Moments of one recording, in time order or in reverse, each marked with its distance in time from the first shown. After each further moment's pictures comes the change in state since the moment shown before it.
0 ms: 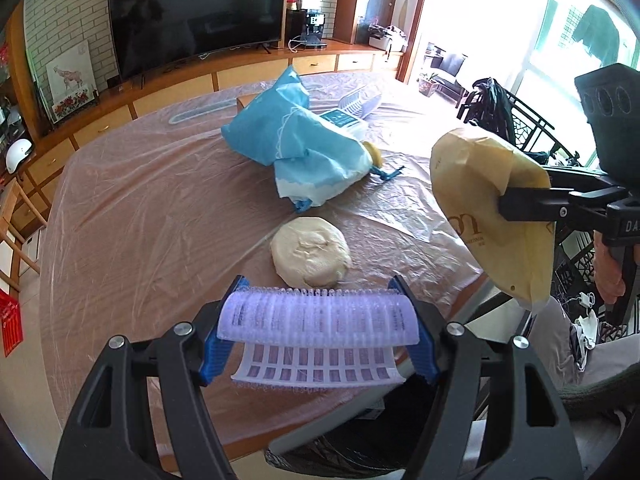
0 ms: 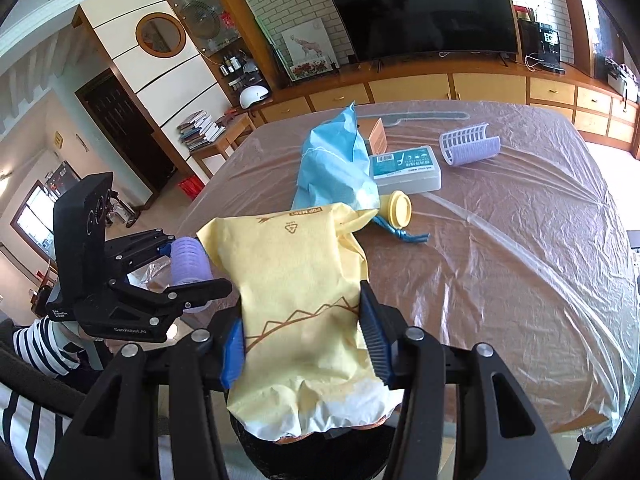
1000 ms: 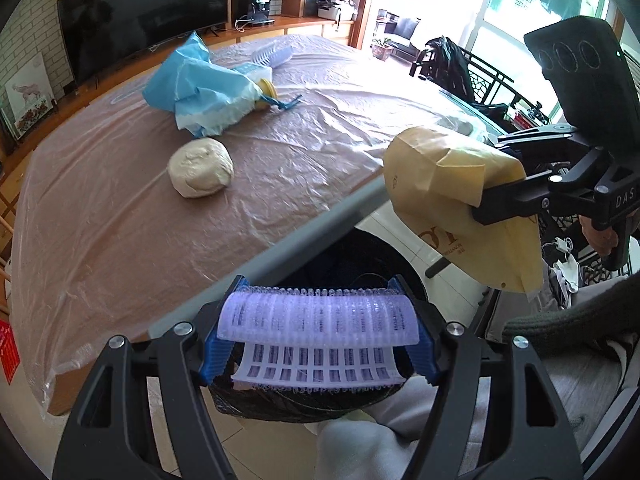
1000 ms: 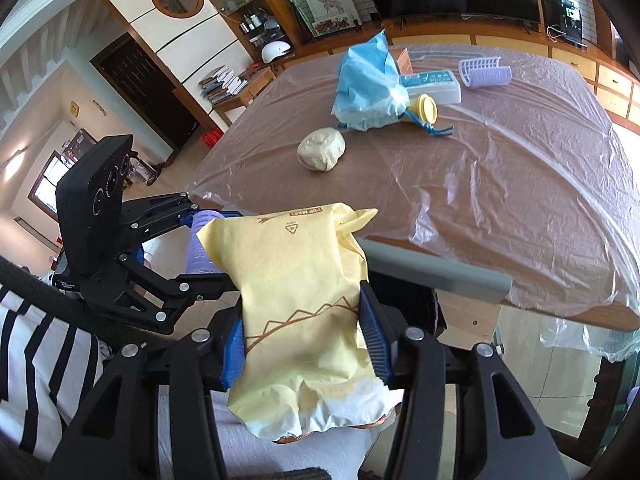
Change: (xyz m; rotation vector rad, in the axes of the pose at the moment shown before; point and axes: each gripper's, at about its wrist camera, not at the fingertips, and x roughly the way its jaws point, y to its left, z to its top) left arm -0.018 -0.072 -0.058 0.122 0.104 -0.105; right arm -0.027 0.022 -0.077 -0.024 0.170 0.077
